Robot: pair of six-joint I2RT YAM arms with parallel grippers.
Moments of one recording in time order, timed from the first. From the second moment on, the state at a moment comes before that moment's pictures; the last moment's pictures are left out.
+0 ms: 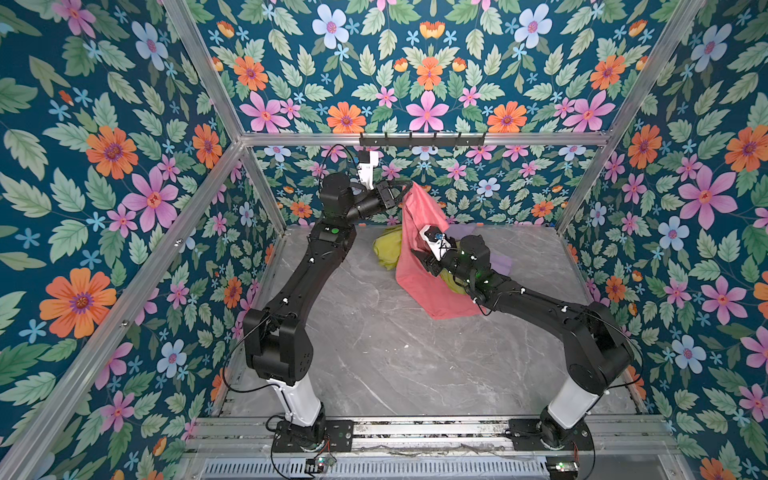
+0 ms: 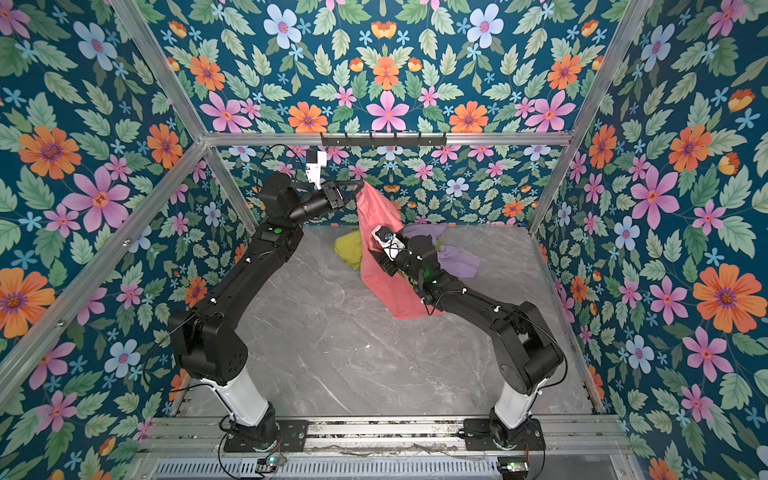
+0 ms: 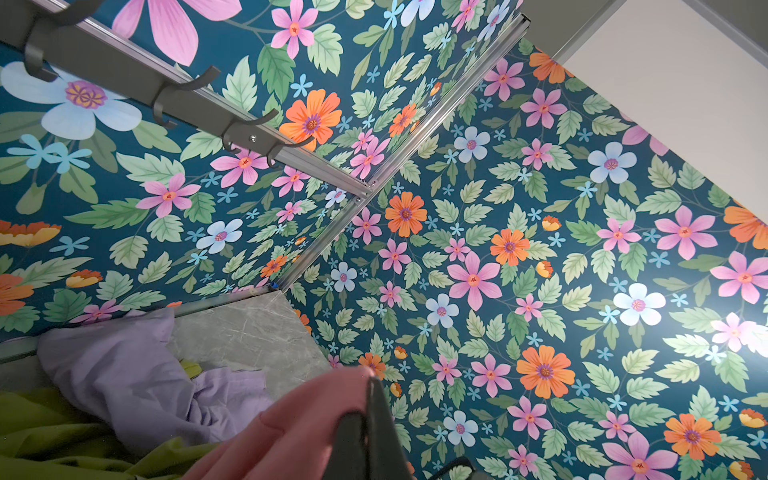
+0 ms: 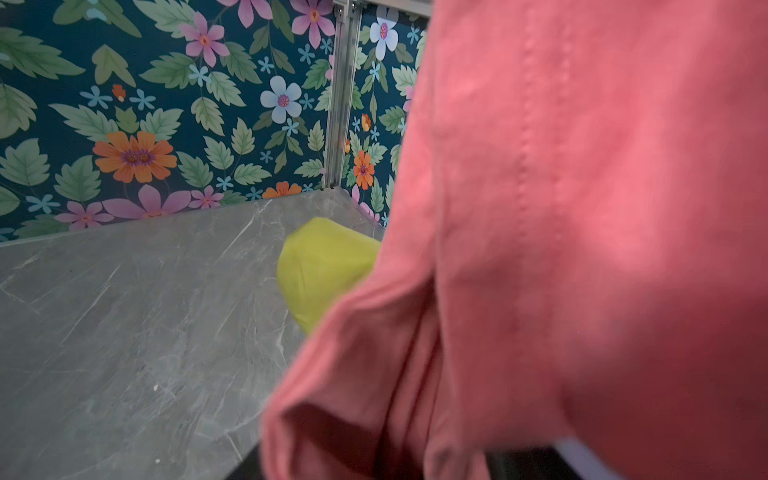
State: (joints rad) left arm -0.32 1.75 1.70 0.23 0.74 -0.88; right arm 0.58 1.72 1.19 0.43 -0.21 -0.28
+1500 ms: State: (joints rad) left arm -0.30 1.88 1.72 0.32 0.71 -0.88; right arm 0.57 1.59 1.36 0.26 -0.21 -0.38
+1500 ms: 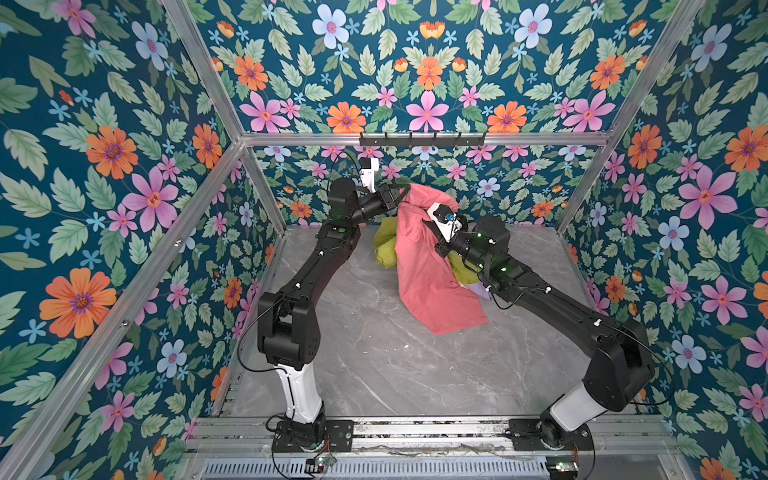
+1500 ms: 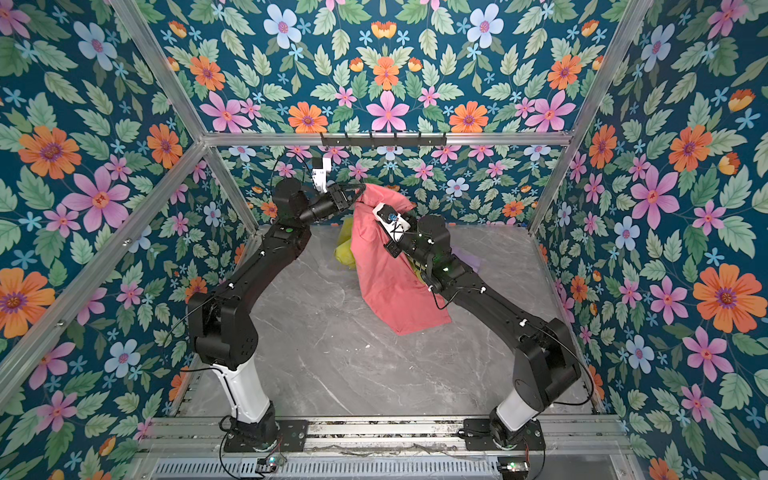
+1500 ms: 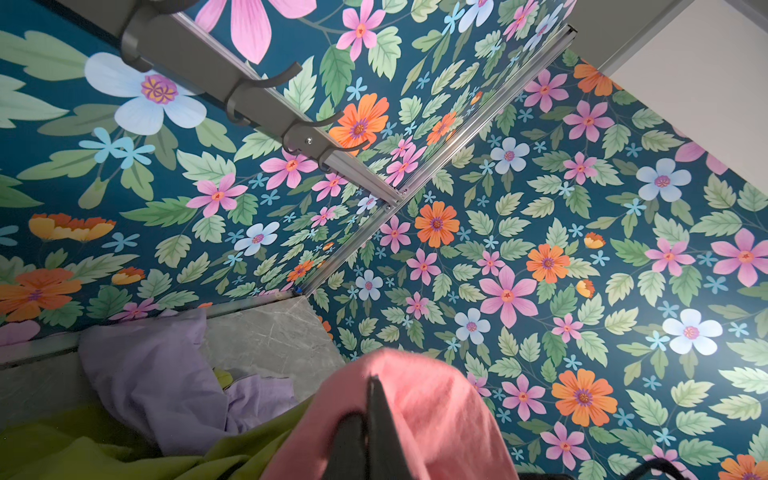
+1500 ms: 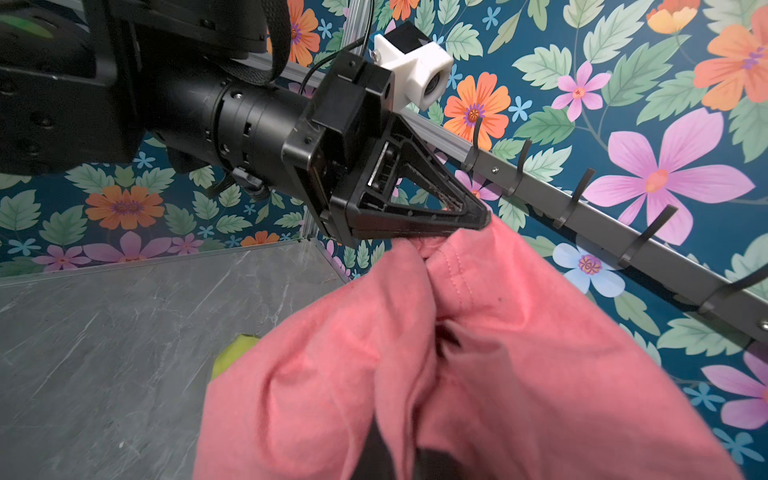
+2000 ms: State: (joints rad) left arm -0.28 1.90 1.75 0.36 0.72 -0.92; right arm 0.57 1.58 1.48 0.18 -0.25 -0.39
